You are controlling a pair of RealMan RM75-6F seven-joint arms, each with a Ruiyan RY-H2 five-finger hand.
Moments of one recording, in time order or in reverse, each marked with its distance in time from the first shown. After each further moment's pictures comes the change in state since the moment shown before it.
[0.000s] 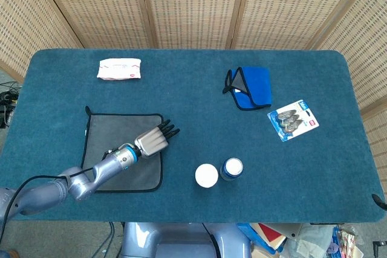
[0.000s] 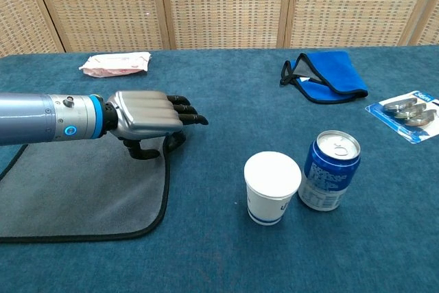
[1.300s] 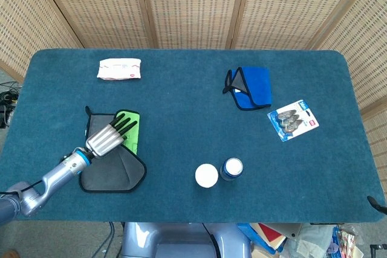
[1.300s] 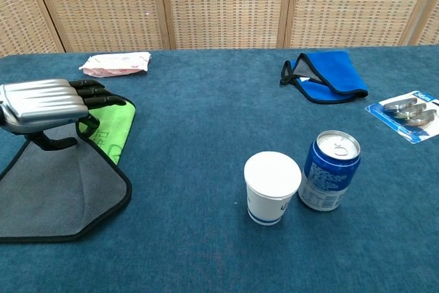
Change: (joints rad) left arm 0.232 0.144 0.170 0.106 0.120 0.361 -0.219; right arm -0.007 0.003 -0.022 -0.016 -0.047 0.016 -0.003
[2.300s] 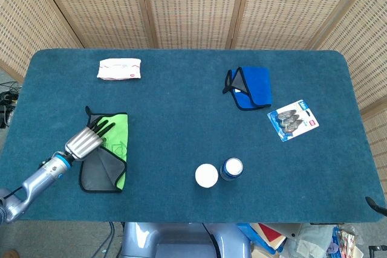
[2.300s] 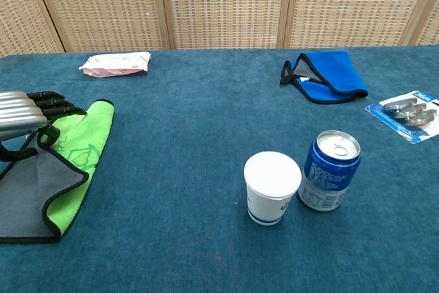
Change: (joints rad) left arm 0.095 -0.032 0.045 0.206 0.037 0.038 -0.142; right arm -0.003 -0.001 -0.007 -0.006 -0.015 0.008 -0.004
